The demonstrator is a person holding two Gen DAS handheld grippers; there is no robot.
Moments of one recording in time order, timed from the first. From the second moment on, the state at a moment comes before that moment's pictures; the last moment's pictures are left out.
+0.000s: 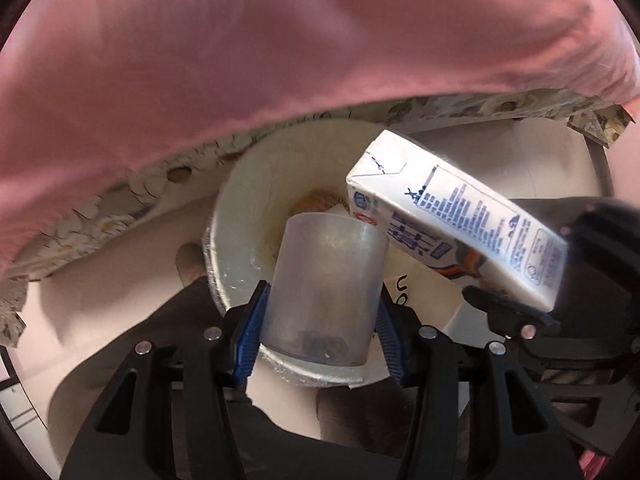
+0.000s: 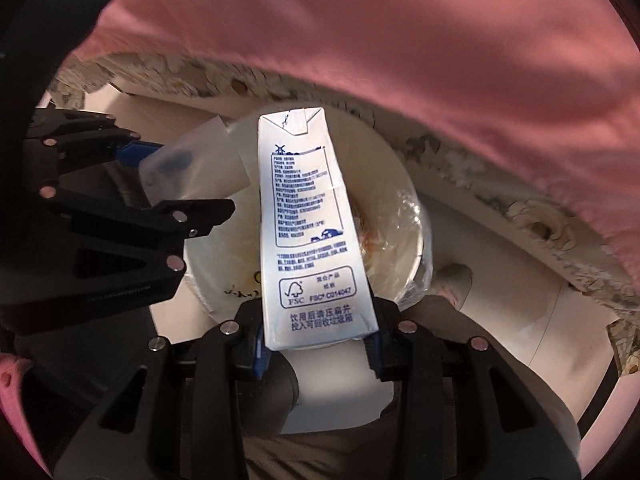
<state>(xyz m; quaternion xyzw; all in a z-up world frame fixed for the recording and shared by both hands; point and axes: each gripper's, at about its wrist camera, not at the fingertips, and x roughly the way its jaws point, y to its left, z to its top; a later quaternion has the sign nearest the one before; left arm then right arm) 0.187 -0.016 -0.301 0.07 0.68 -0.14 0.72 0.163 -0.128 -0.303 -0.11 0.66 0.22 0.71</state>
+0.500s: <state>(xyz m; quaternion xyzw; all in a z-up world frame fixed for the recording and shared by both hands) 0.209 -0.005 -0.387 0.03 0.74 -0.10 0.67 0.200 -0.114 -0.386 -0.10 0.73 0.18 0.66</state>
